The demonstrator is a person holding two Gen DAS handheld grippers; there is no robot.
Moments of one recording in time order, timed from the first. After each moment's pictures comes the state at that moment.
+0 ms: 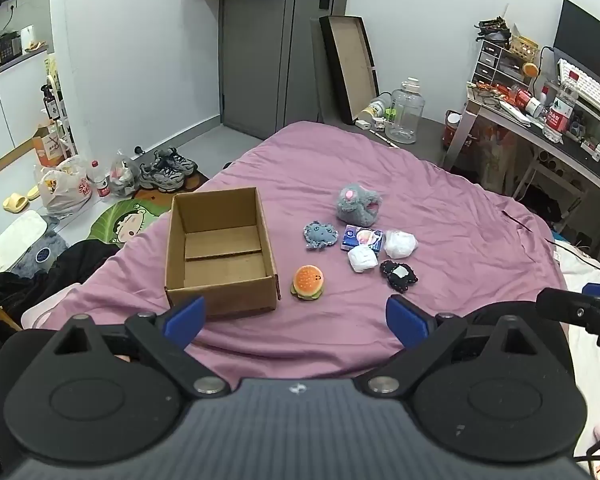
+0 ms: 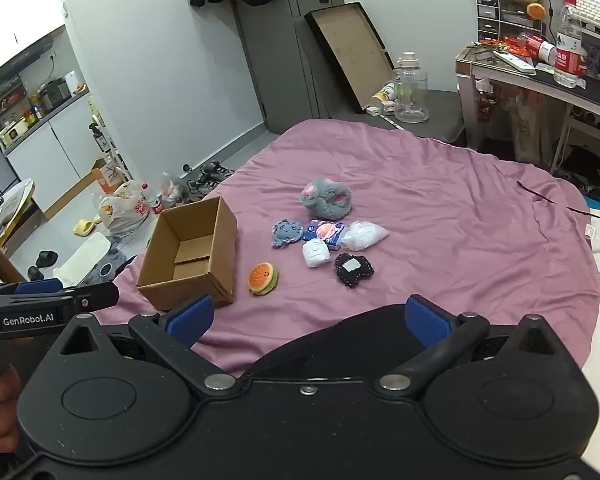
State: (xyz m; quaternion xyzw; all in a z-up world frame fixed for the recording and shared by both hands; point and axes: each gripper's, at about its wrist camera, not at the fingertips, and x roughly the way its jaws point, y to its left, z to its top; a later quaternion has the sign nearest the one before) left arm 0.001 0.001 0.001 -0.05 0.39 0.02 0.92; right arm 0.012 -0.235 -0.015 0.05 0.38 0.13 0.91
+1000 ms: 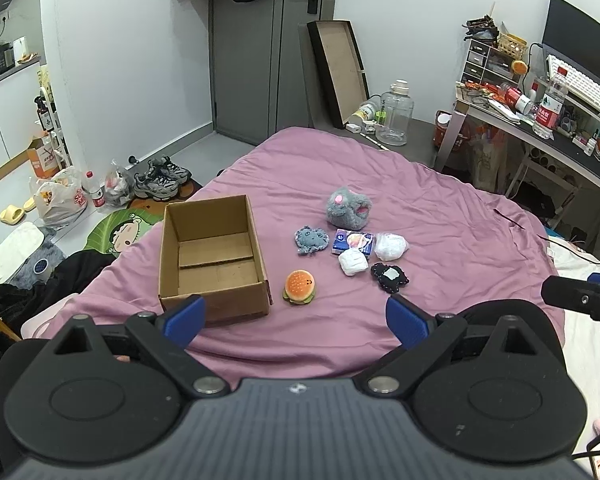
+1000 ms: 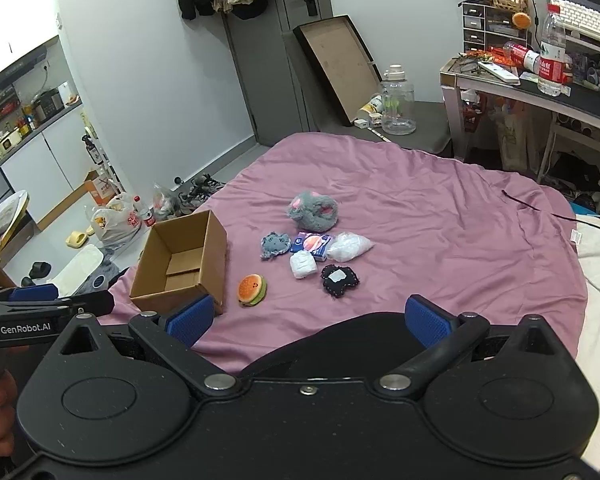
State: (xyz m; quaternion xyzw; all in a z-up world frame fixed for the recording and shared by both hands) left arm -0.004 -0.013 0.010 -0.03 0.38 0.01 0.93; right arm 0.006 -0.246 -0.006 0.05 0.36 0.11 0.92
